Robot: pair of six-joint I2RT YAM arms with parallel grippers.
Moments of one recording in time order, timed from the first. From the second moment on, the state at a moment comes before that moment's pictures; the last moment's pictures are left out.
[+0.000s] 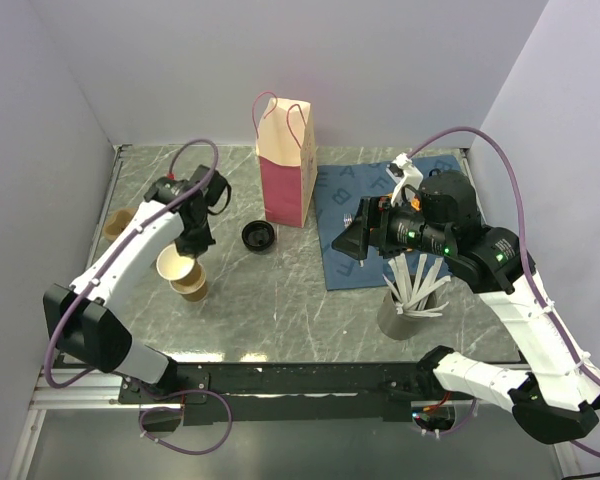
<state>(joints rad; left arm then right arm) -0.43 1.46 1.39 -1.29 -0.38 -0.73 0.59 1.03 1.45 -0.93 -0.28 0.52</state>
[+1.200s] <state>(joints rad) -0.98 1.95 1.75 -1.25 -0.23 -0.80 0.59 0.77 1.47 -1.02 0.10 0.56</state>
